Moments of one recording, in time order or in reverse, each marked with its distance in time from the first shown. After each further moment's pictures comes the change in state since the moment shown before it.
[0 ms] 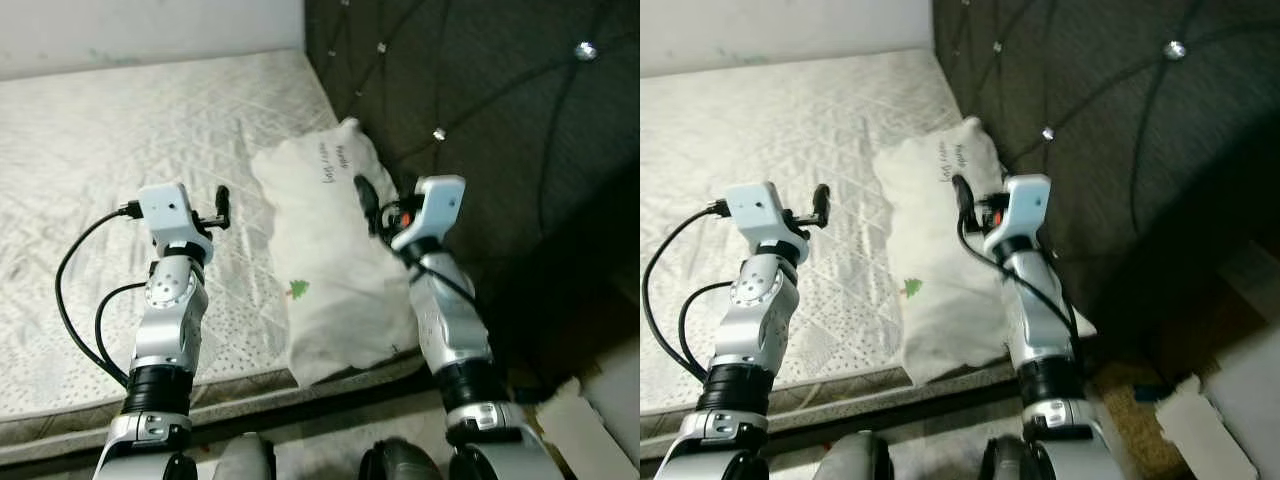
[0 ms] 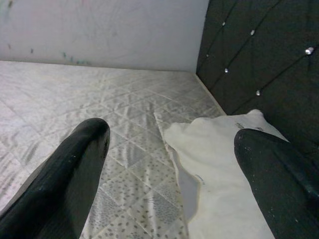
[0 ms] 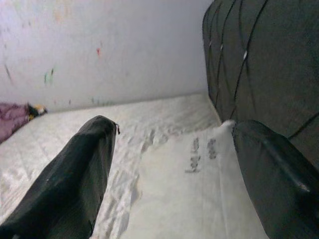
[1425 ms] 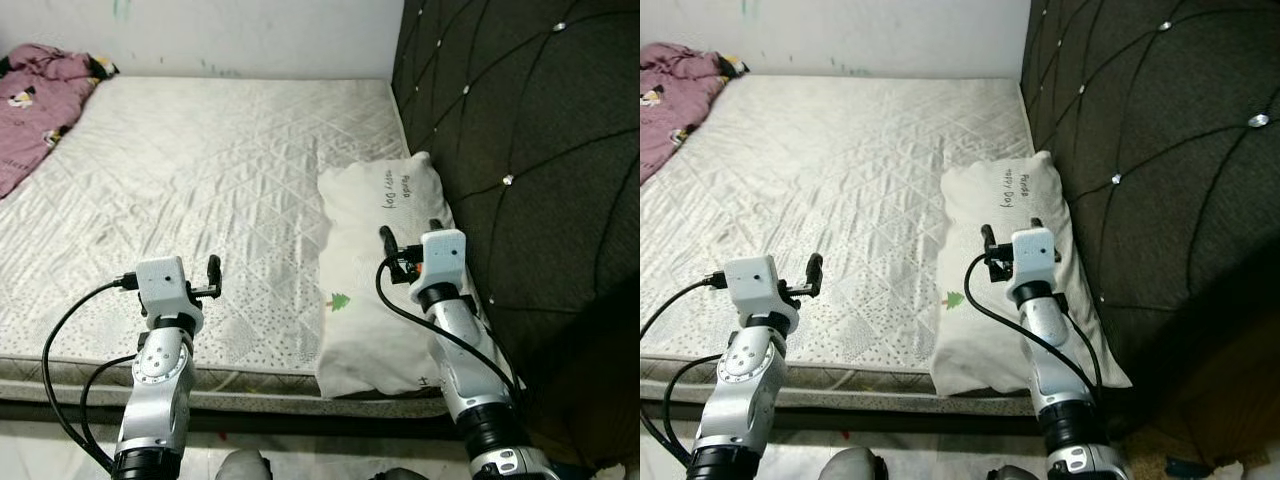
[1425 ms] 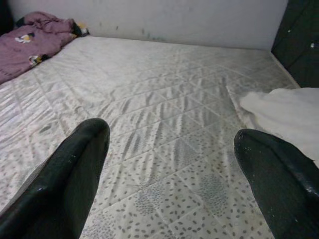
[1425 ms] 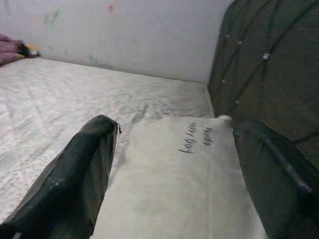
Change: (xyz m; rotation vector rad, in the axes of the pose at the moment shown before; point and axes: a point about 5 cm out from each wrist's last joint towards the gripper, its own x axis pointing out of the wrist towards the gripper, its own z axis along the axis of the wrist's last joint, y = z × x) left arm -0.064 0.023 -0.052 0.070 0.153 0.058; right arm -0.046 -0.027 -0.034 -0.274 0.131 -0.197
